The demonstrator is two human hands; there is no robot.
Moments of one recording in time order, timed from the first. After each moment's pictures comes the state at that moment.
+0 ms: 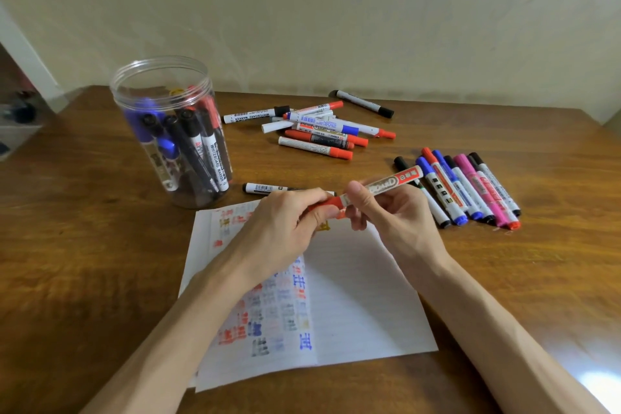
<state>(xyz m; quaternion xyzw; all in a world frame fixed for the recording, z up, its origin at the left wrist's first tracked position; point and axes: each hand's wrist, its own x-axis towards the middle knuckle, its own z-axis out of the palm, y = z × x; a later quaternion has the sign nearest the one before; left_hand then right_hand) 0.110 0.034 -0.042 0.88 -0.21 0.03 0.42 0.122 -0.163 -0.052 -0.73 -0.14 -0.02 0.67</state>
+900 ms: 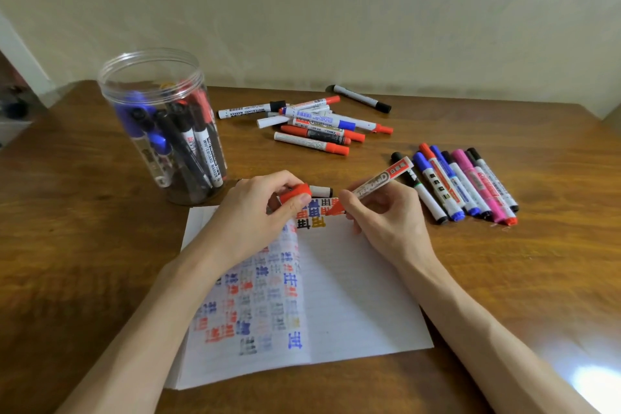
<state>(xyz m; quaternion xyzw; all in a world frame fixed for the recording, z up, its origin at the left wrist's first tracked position) 0.120 0.059 -0.044 0.91 -0.13 0.03 0.39 0.131 -0.160 -0.065 -0.82 -0.04 -0.08 0.57</state>
